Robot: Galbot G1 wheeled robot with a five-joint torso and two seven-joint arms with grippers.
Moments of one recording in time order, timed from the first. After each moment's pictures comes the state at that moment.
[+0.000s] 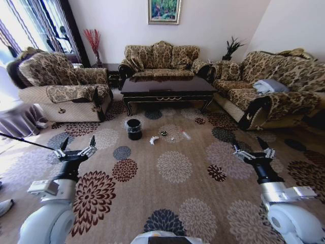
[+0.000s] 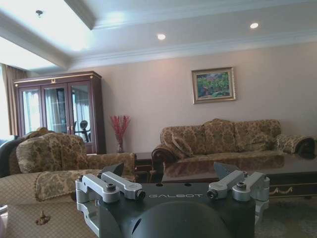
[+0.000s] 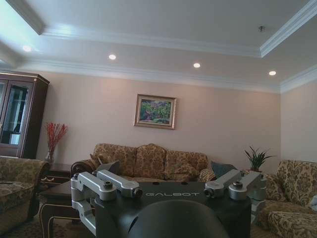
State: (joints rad) left arm 1.65 -1.23 -0.85 -2.47 -0.38 0.17 -0.17; right arm -1.82 0.98 1.01 2.27 0.65 0.23 0.04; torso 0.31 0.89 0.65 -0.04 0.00
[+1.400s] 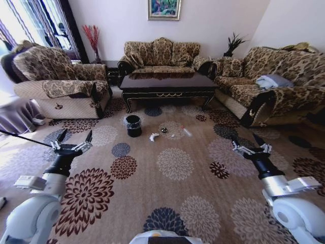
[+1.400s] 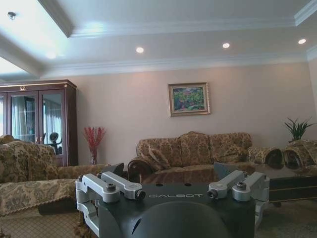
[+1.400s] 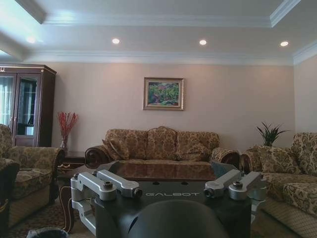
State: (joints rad) left arm 1.60 -1.11 -0.99 -2.34 -0.57 0.07 0.01; right arm -1.84 0.87 1.05 2.26 0.81 0.17 0.05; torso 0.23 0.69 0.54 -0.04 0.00
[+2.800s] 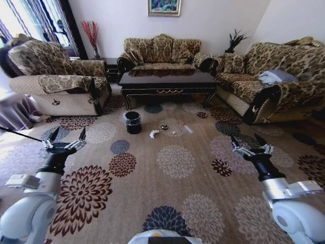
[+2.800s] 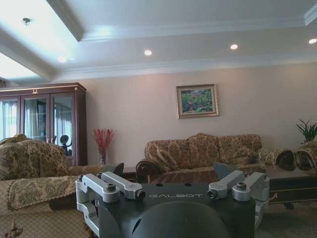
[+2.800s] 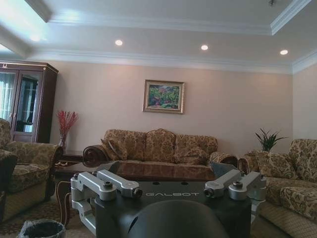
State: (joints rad) left arm 1.59 -1.14 -1.02 -2.37 -0.57 0.09 -0.01; right arm -1.86 0.90 1.05 2.29 0.75 0.19 0.06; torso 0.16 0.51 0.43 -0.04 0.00
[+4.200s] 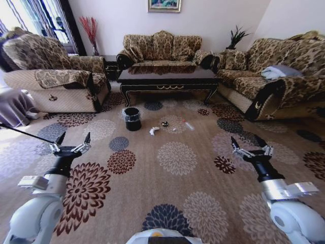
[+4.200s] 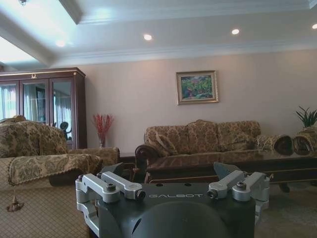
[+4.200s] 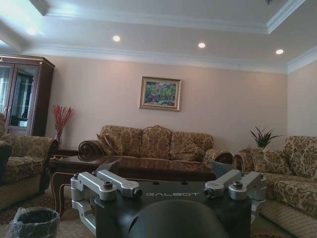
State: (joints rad) left arm 1.59 -1.16 -0.97 -2.34 -0.52 0.09 -0.01; right arm -1.84 0.92 1.03 2.26 0.71 0.21 0.06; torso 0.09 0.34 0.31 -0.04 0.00
